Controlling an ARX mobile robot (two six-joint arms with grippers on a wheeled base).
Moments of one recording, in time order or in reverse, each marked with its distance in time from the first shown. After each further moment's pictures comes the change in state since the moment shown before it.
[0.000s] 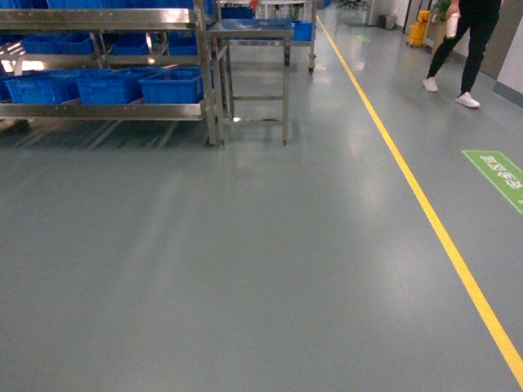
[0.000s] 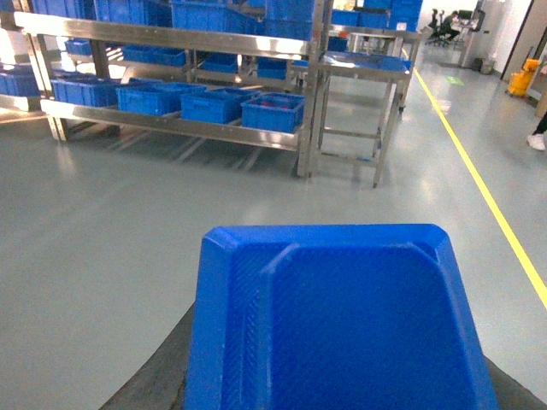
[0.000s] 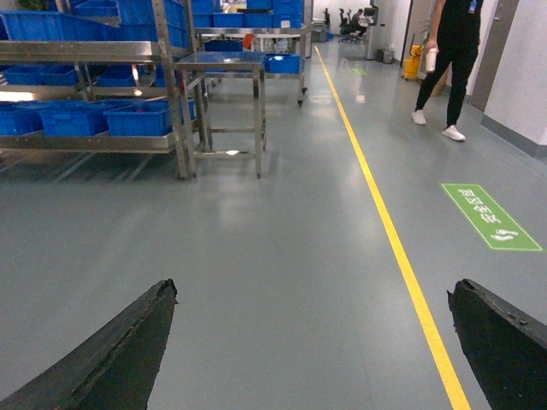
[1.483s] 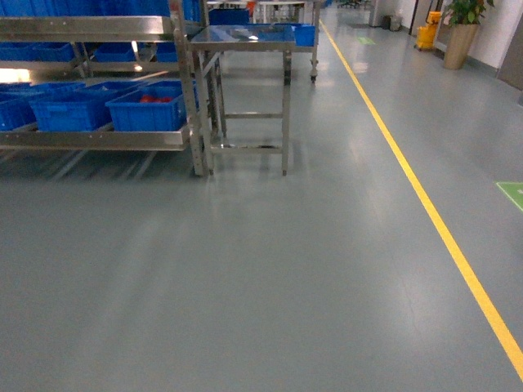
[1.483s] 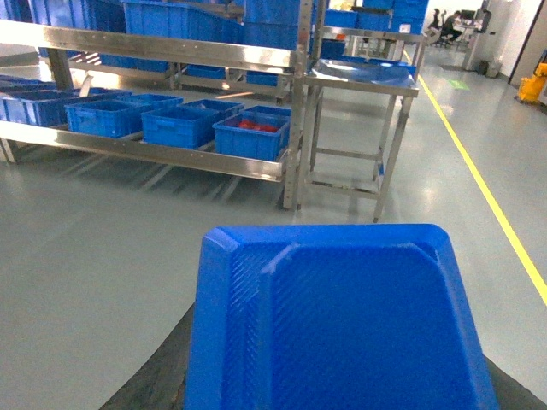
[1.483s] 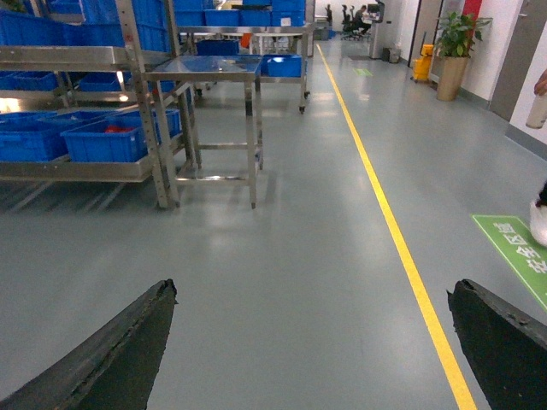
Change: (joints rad) left arm 0.000 0.000 0.000 0.002 0.000 0.000; right arm 0.000 0.000 0.000 -0.004 0.000 0.000
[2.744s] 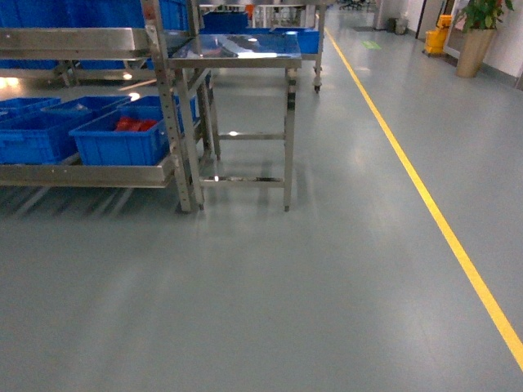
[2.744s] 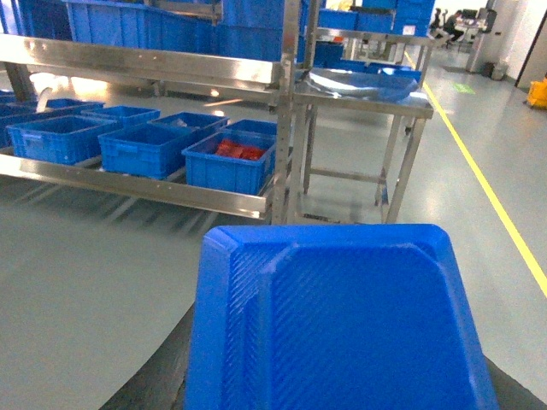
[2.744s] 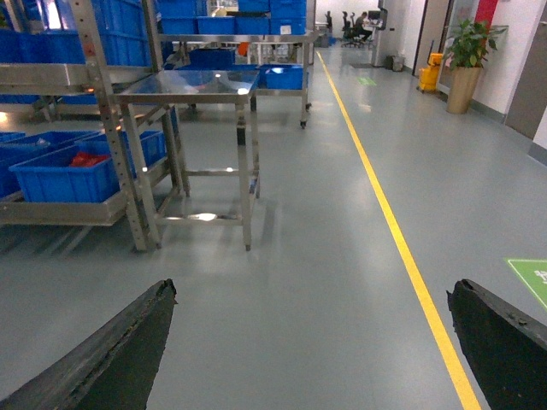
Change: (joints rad) left arm 0.002 0.002 0.000 0.000 0.001 0.000; right arm 0.000 0.000 0.000 0.009 0.000 0.000
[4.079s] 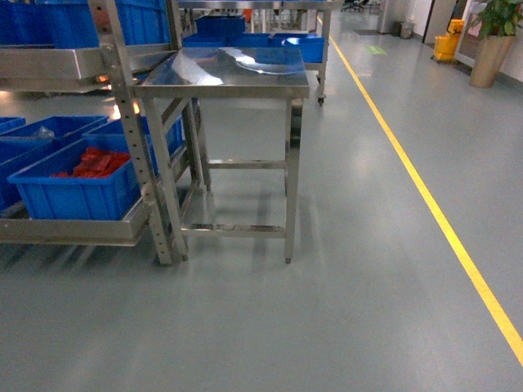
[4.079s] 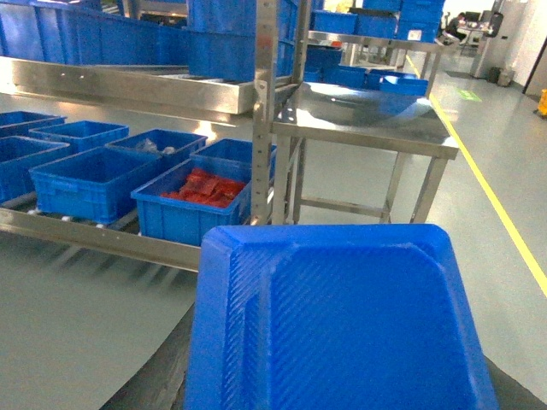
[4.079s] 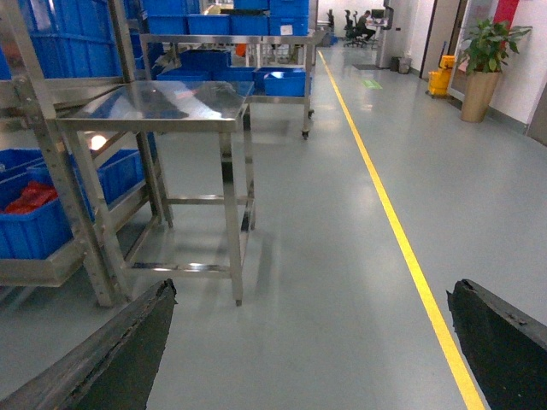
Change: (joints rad) left arm 0.000 -0.002 0.000 -0.004 -0.001 0.000; right arm 0.000 0.000 0.000 -0.005 0.000 0.000
